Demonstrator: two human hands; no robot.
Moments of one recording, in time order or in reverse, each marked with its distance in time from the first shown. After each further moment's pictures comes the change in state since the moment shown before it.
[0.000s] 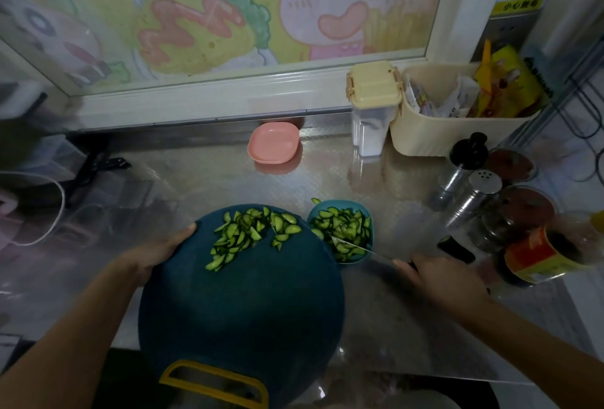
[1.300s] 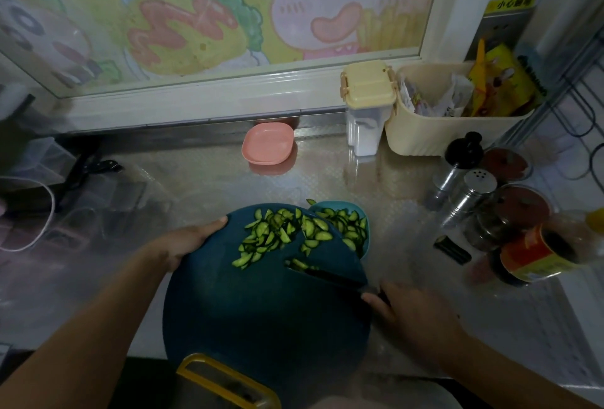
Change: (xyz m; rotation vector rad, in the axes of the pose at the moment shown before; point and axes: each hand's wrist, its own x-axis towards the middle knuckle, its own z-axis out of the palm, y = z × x) left_hand 0.012 0.029 0.042 0.016 -0.195 -0.062; right_hand -0.030 -0.054 -0.003 0.171 -0.120 -0.114
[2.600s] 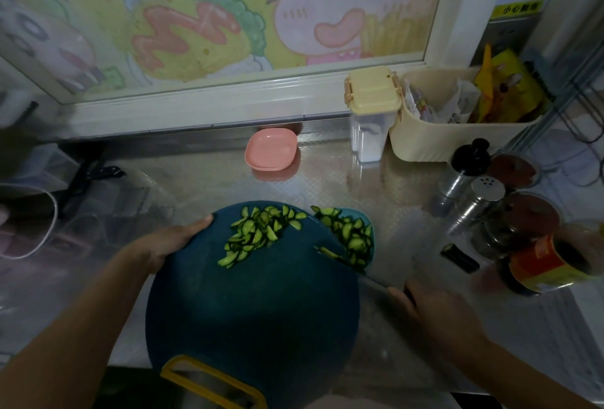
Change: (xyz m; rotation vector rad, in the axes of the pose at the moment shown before) left_hand 0.001 0.009 -0.033 0.025 0.058 0.001; right_hand 0.002 0.033 0.011 -0.008 0.167 0.149
